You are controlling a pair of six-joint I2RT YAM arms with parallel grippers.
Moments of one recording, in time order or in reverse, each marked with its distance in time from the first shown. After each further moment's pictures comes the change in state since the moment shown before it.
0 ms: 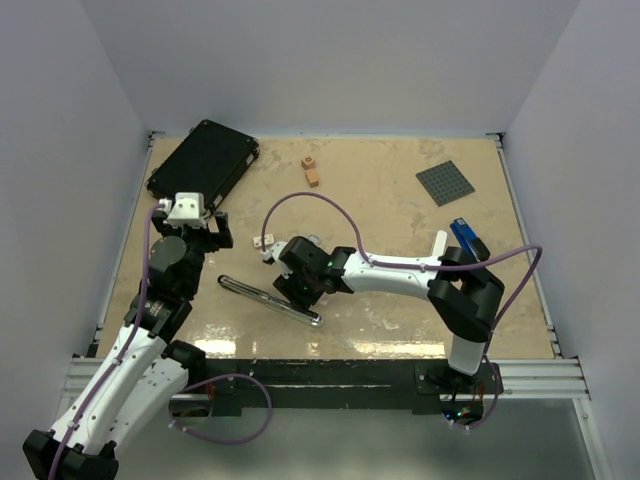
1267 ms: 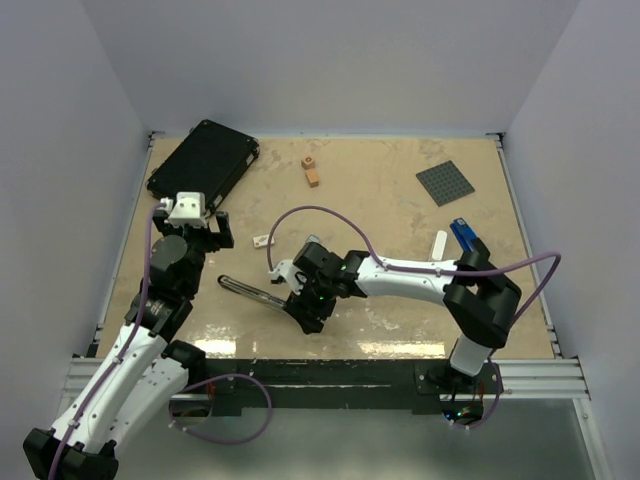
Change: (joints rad) left arm 0.000 0.009 0.000 0.001 0.004 0.000; right arm -0.030 -0.084 -0.111 -0.052 -0.270 -0.191
